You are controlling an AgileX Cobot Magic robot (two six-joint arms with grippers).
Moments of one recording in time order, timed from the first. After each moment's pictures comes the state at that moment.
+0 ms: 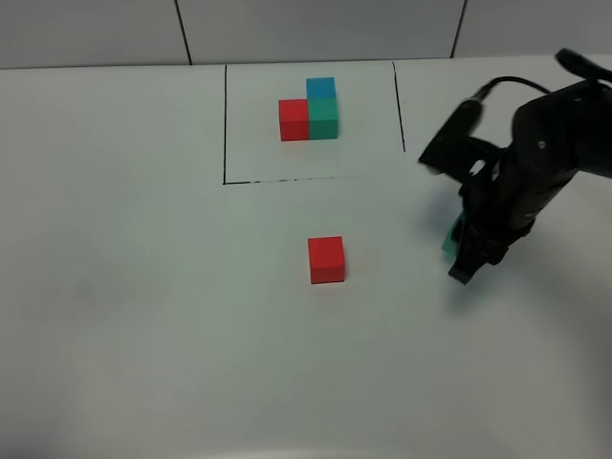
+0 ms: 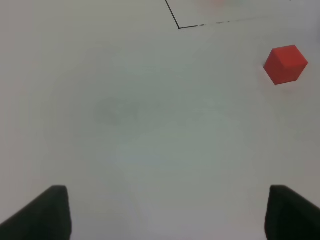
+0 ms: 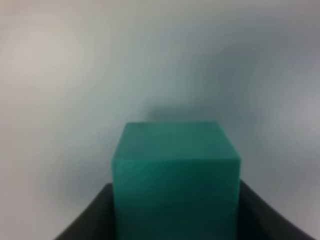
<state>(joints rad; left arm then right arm) -0.02 0.00 -0.51 -0.19 1.09 0.14 0.42 1.82 -1.10 -0.09 0.69 -0.58</state>
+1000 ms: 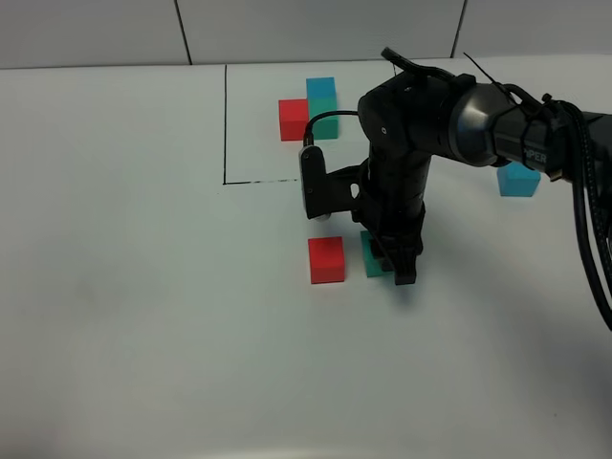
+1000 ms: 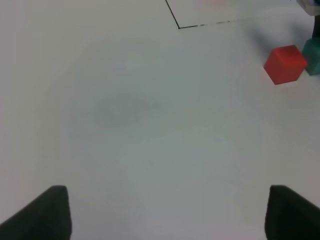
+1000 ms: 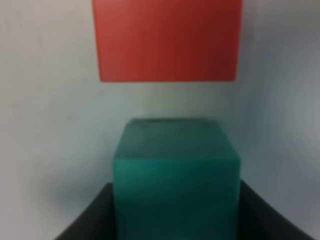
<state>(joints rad) -0.02 0.00 -0.51 -0.19 1.09 0.14 0.59 2.16 -1.55 -0.07 0.99 -0.99</state>
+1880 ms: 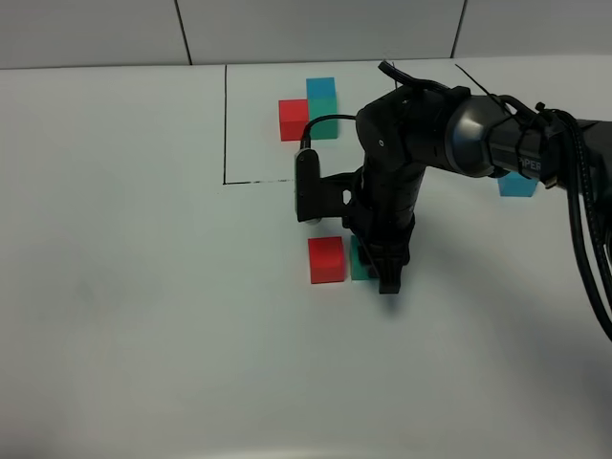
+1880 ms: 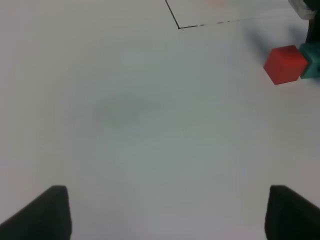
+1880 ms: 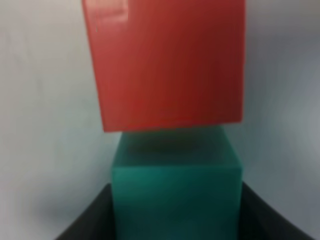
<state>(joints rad) -0.02 0.00 -0.51 -0.19 1.09 0.14 0.61 2.16 -1.51 -0.02 0.90 -0.94</state>
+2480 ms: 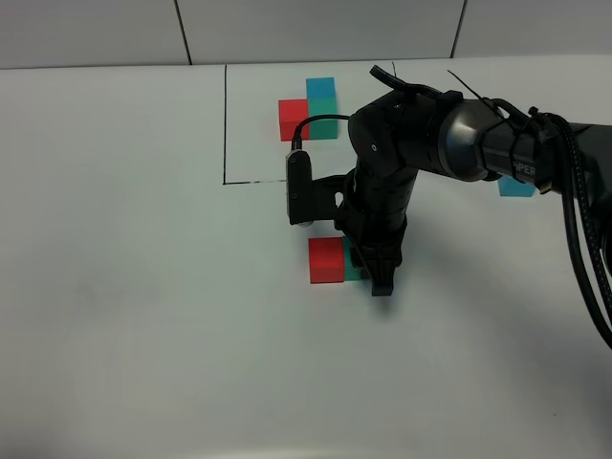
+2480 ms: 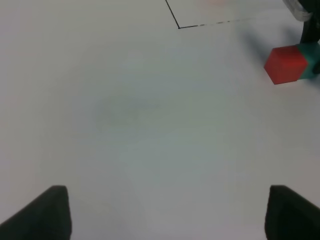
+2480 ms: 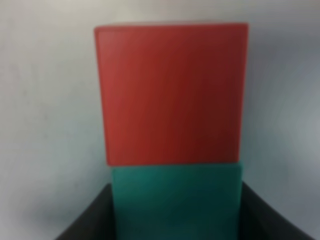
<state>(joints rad) -0.02 0.00 -0.51 -0.19 1.09 0.14 0.63 2.16 -1.51 -0.02 0.88 -0.94</state>
